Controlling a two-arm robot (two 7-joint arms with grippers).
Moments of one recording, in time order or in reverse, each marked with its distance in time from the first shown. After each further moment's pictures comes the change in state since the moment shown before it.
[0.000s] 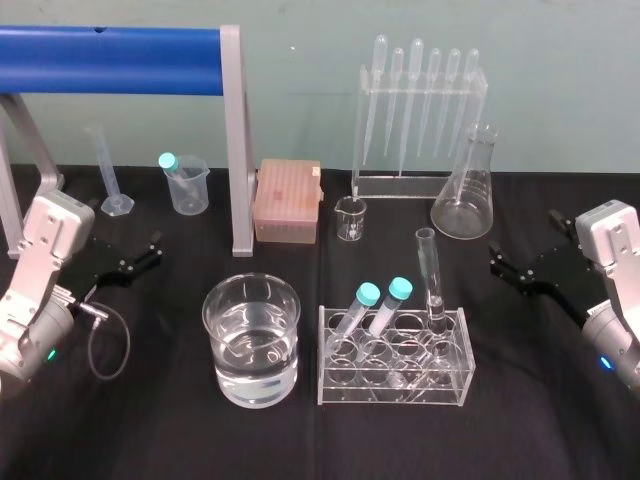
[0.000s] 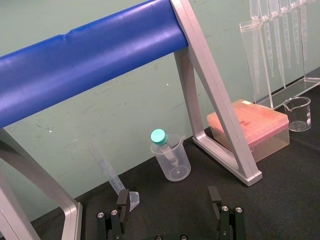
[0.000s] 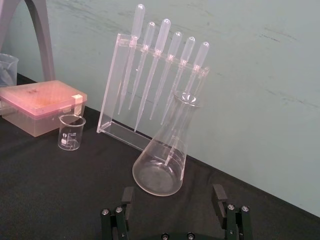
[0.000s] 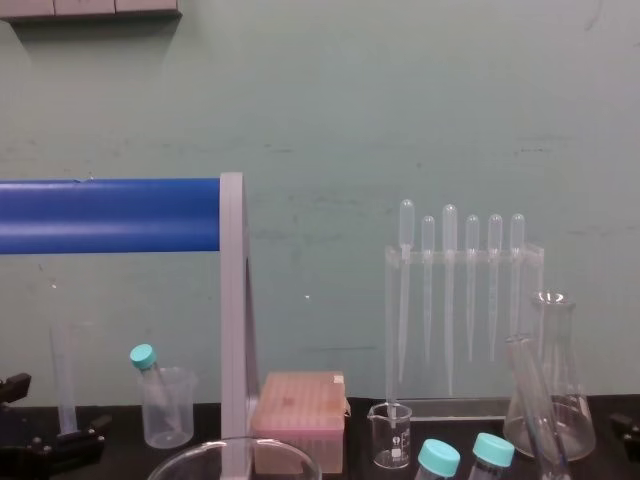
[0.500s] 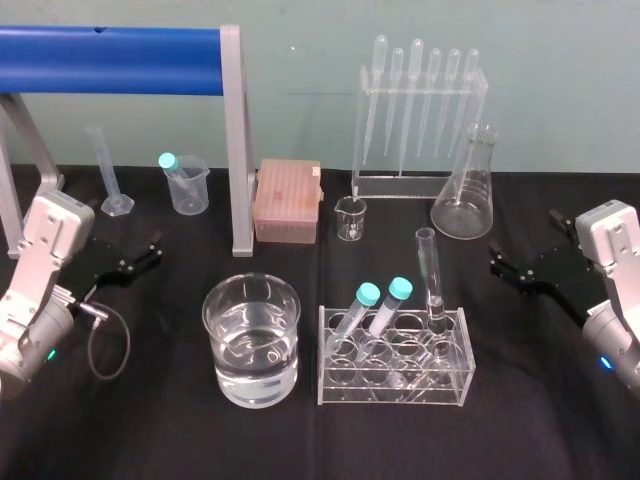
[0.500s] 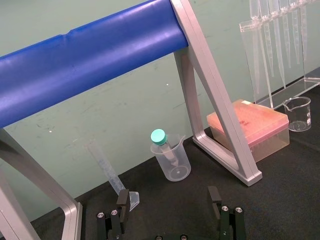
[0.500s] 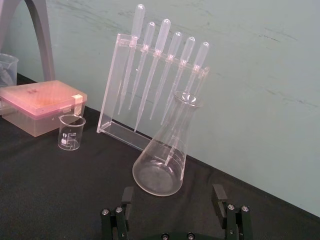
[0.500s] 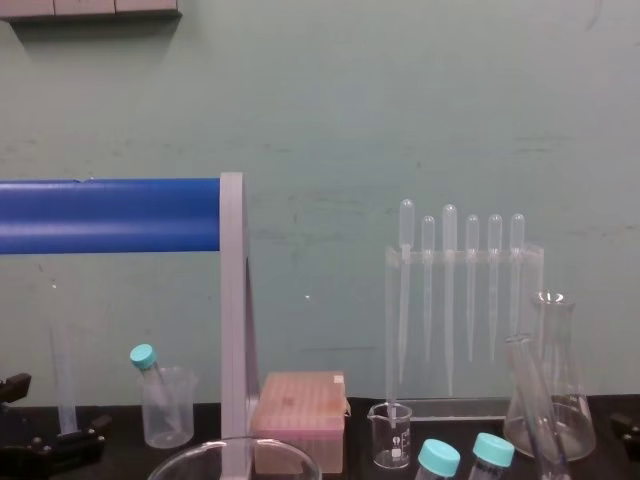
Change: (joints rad) left arm 0.000 0.000 0.000 0.000 0.000 0.000 0.000; right arm 0.000 0.000 0.000 0.000 0.000 0.000 0.000
